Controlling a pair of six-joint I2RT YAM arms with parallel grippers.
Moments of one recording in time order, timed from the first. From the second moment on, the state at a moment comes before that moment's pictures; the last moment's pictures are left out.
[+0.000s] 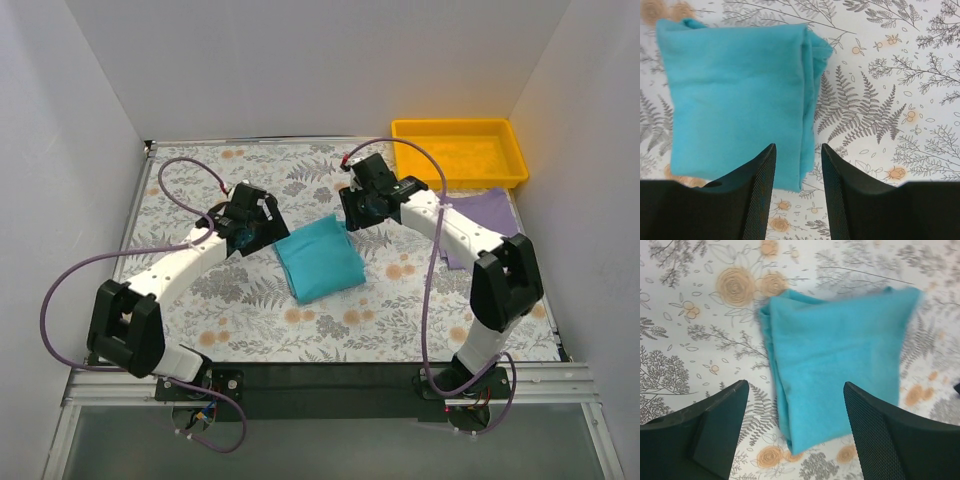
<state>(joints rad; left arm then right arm) -0.46 1.47 1.04 -0.50 -0.14 -0.80 0.62 1.78 1.48 -0.65 -0.02 0.20</state>
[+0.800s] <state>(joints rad) -0.45 1.96 1.32 -0.36 0.06 -0.62 0.53 2.07 1.49 -0.33 -0.41 0.16</state>
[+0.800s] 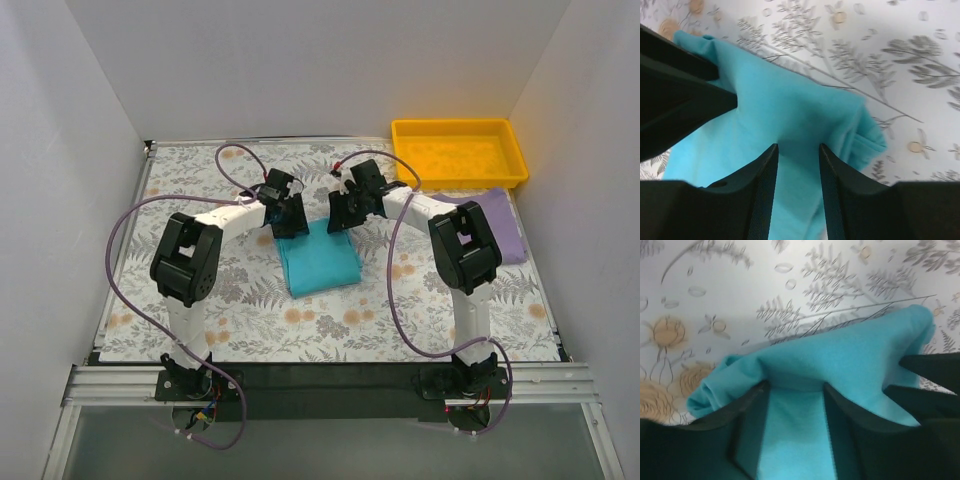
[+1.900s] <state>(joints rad) -0.59 1.57 0.74 -0.20 0.19 -0.91 0.42 1.87 0.84 0.03 -0.98 0.36</state>
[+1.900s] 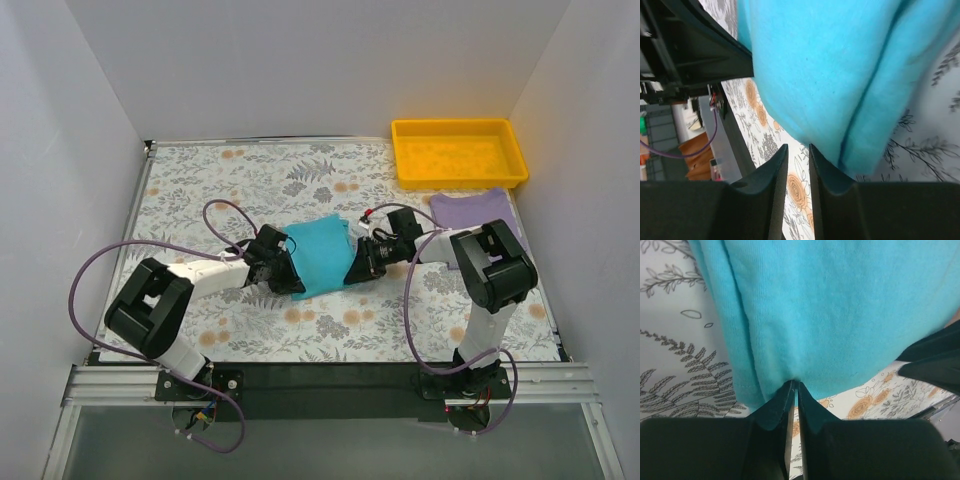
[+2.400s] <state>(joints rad) -0.59 1.56 0.76 -0.27 0.15 -0.89 0.40 2.02 1.37 0.12 -0.82 0.45</state>
